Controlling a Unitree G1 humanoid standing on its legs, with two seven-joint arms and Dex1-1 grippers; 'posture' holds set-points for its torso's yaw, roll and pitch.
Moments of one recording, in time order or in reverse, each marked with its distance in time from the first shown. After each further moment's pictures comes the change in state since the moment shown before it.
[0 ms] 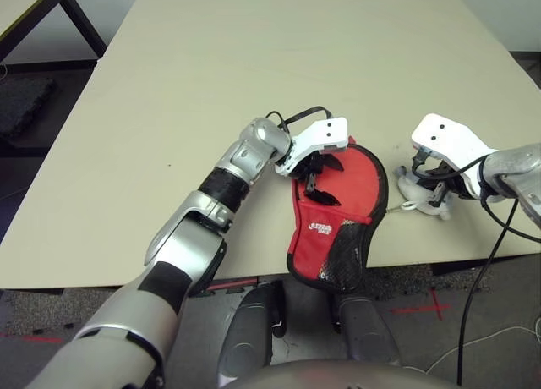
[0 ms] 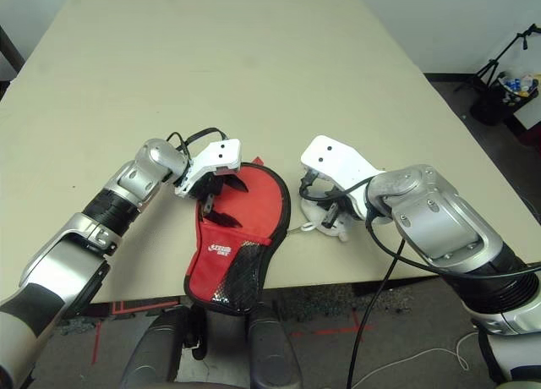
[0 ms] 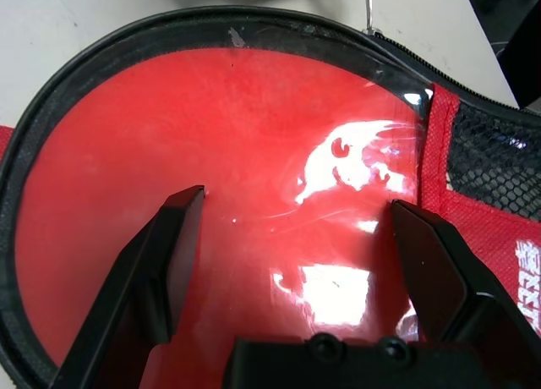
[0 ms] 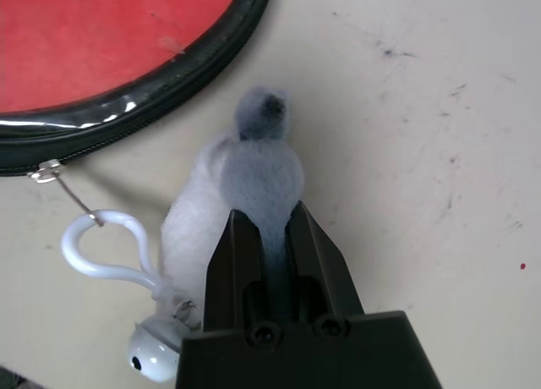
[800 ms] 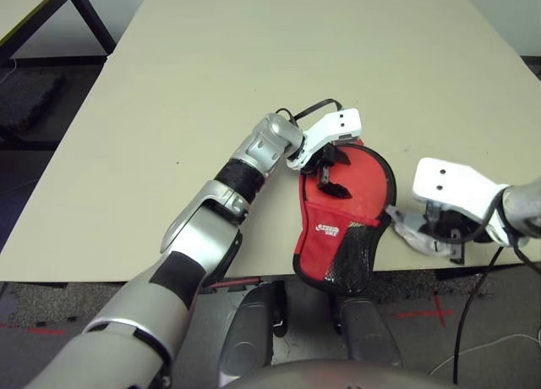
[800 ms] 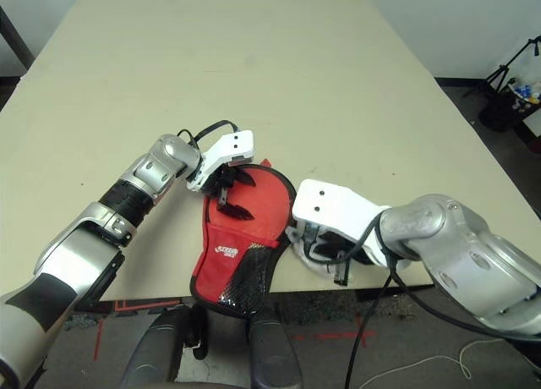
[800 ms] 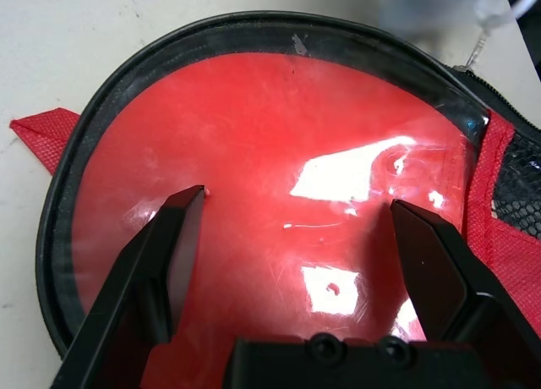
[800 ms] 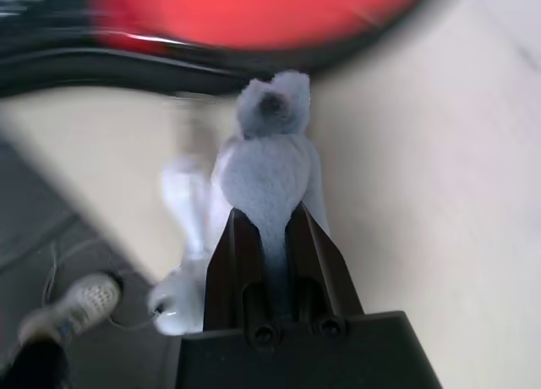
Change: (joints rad) left arm -0.063 -0.065 0.004 0.107 0.000 0.047 0.085; right arm 0.170 -0.136 -0.107 -0.217 0.115 0.078 0.012
